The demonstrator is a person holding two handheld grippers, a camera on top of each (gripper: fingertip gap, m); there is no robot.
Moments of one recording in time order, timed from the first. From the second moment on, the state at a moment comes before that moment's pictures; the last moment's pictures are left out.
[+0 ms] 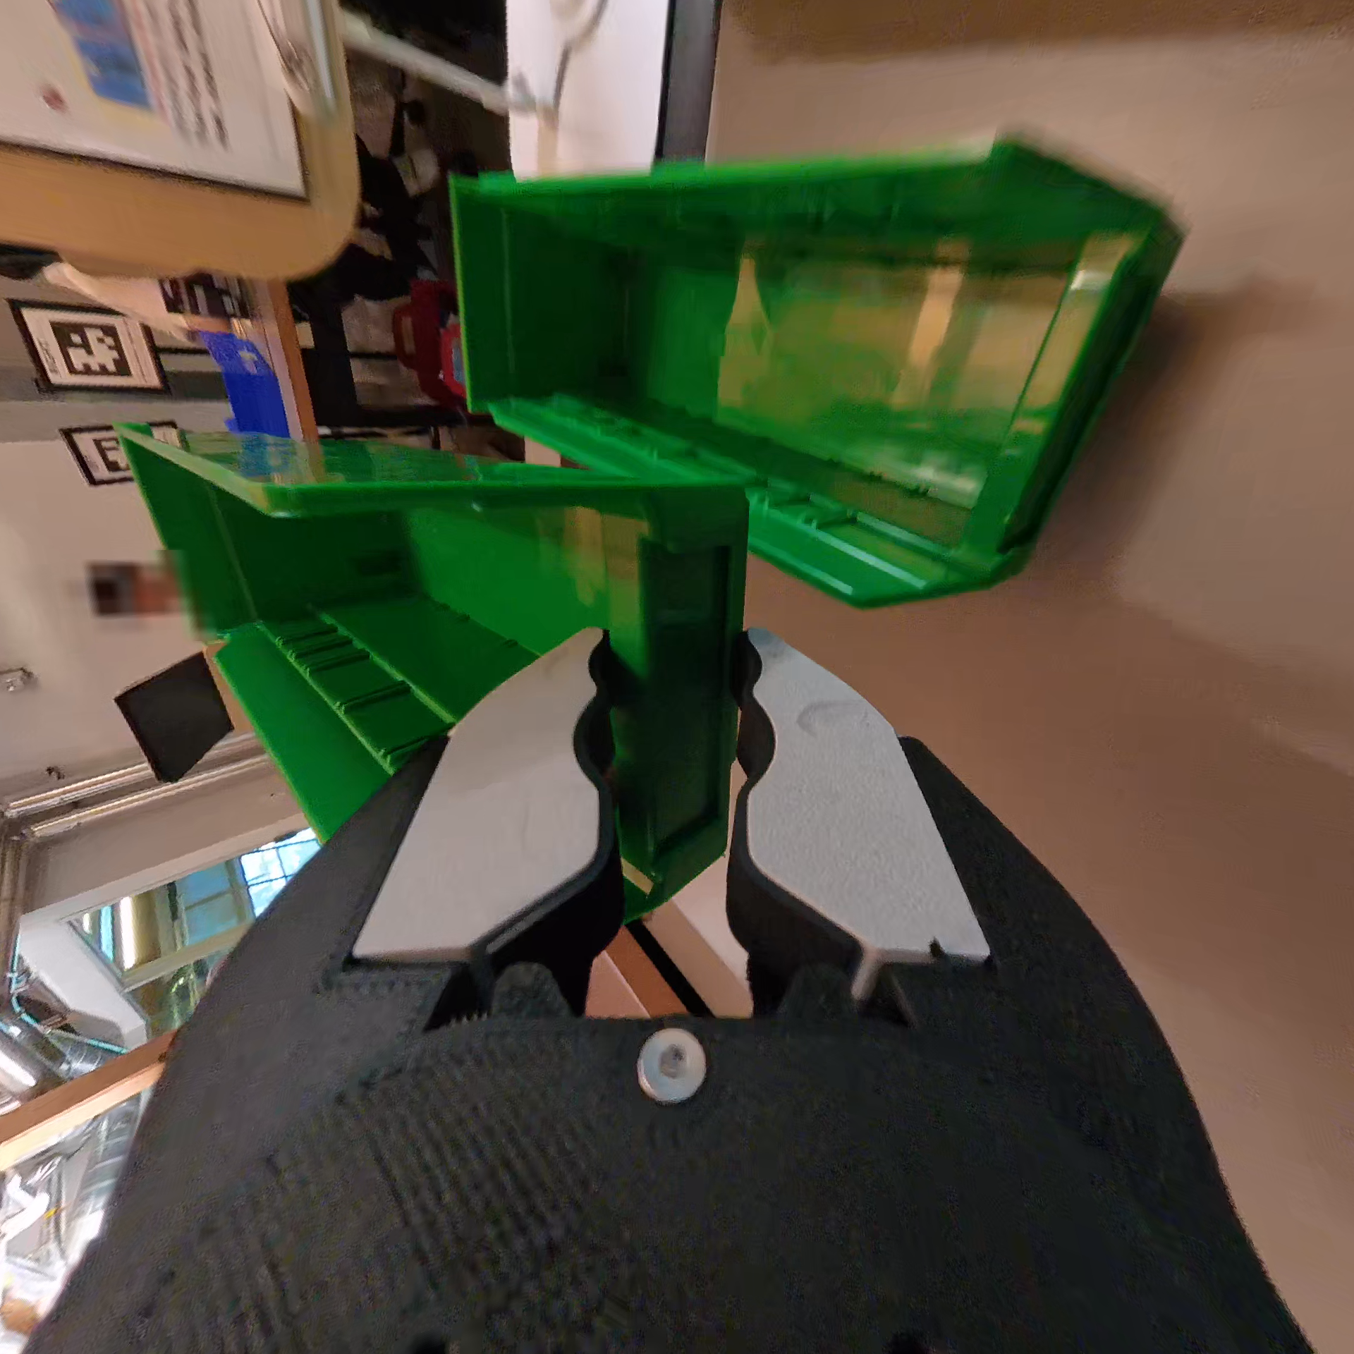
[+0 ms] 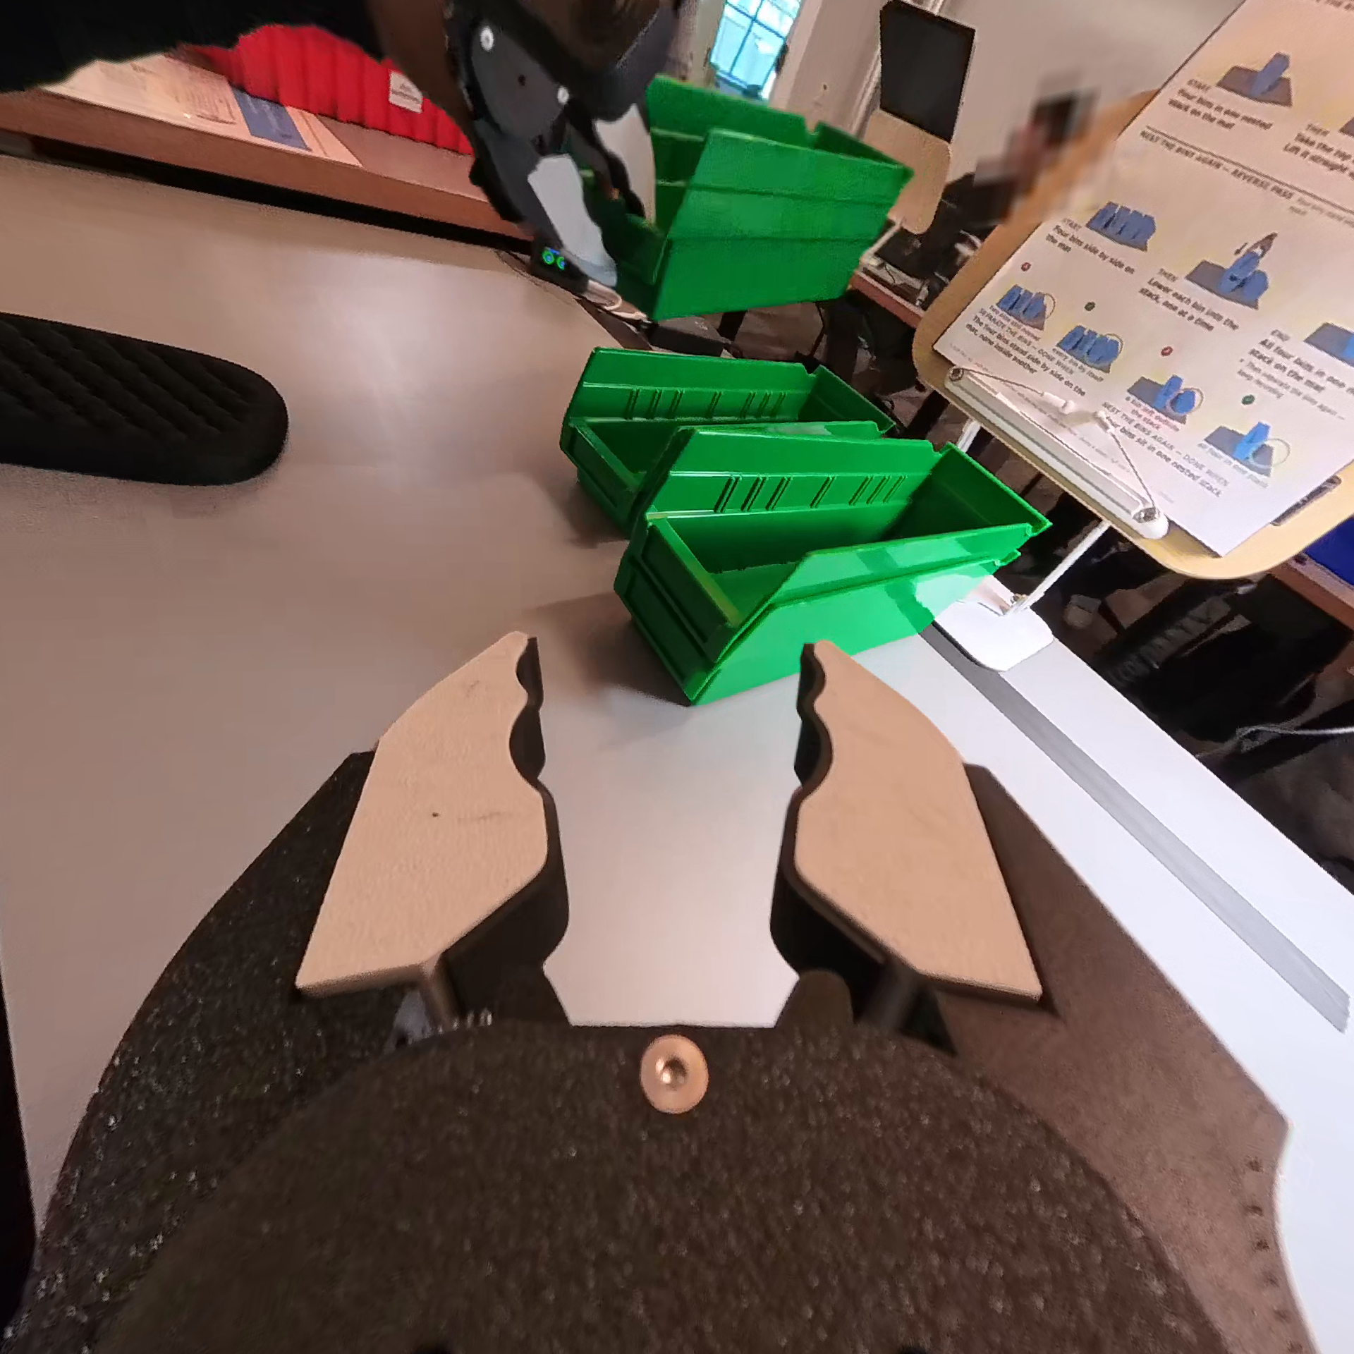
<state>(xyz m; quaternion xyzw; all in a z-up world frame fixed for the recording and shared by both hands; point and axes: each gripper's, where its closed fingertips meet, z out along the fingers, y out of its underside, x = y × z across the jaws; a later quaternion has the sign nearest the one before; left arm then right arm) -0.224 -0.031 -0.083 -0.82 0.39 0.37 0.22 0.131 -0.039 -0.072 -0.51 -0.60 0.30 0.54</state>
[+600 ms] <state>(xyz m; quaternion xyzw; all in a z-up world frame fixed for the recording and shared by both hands) -0.227 -0.033 -0.198 -0.79 0.48 0.29 0.26 0.147 -0.028 -0.067 -0.52 -0.58 0.30 0.55</state>
